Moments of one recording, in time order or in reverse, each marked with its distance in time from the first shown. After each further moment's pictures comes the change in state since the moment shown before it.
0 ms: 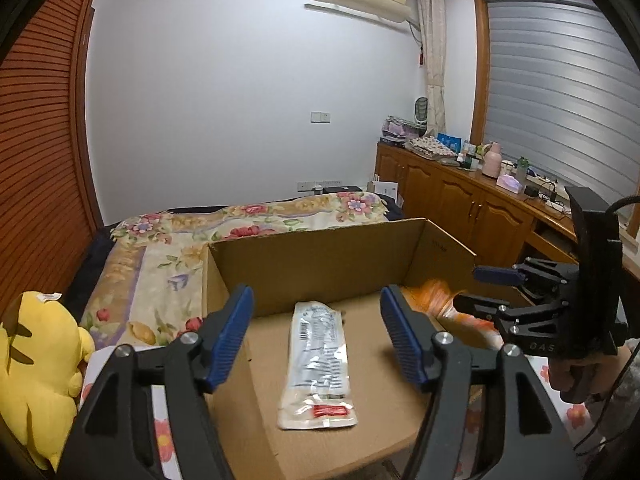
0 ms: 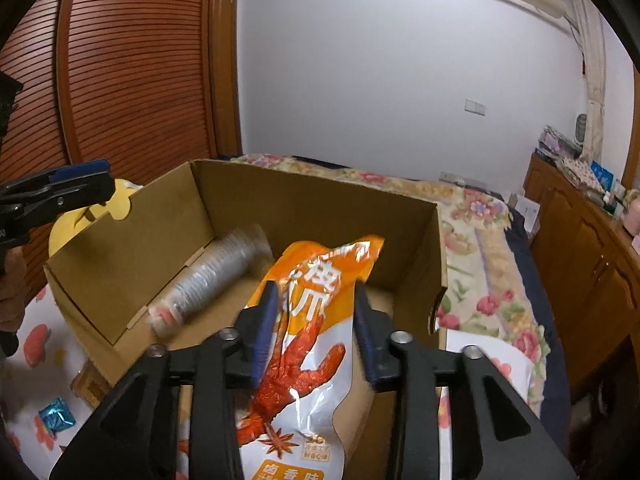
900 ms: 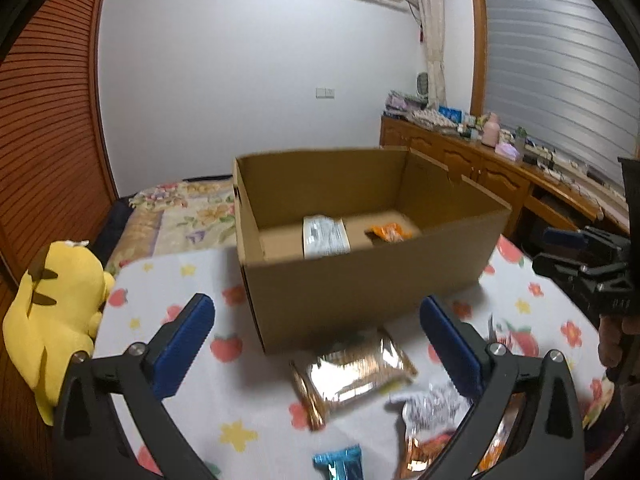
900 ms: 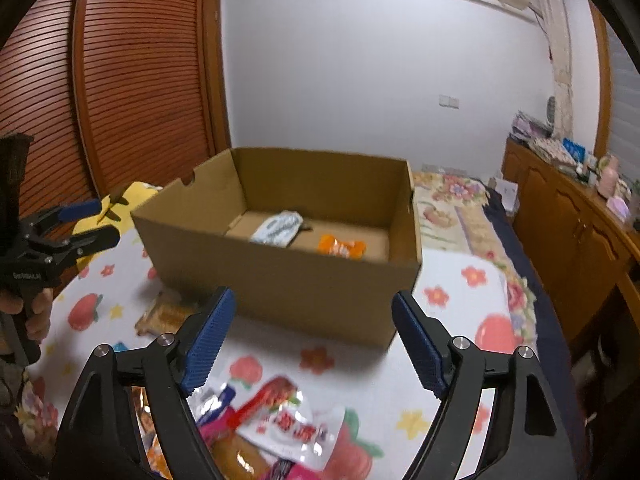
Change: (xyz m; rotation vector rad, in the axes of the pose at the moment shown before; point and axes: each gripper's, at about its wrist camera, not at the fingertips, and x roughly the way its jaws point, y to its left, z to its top) left arm -0.075 -0.007 -0.104 0.027 0.088 0.039; right arm -0.111 0.046 -0.073 0.090 -0.024 -0.049
